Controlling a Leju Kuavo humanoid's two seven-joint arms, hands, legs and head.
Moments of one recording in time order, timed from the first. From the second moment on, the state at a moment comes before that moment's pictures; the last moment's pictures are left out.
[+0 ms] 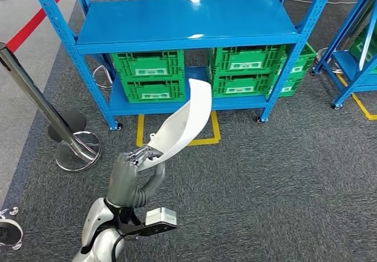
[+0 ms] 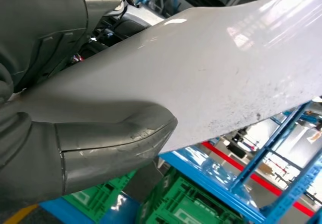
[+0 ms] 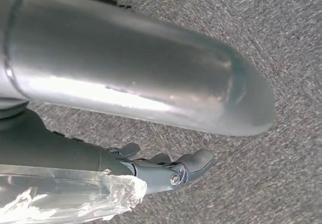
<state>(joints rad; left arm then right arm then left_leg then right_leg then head) -0.03 -0.18 -0.43 -1.59 -0.78 0.35 -0.48 -0.02 0.31 -1.22 -0.29 0.70 -0.17 -0.56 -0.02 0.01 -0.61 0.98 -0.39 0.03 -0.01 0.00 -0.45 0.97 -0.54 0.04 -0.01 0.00</state>
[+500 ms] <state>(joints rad) -0.09 -0.19 -0.52 -1.51 -0.71 0.30 -0.46 0.02 0.26 -1.27 -0.37 0.81 0.02 -0.52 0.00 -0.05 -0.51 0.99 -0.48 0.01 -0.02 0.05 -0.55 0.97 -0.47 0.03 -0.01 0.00</state>
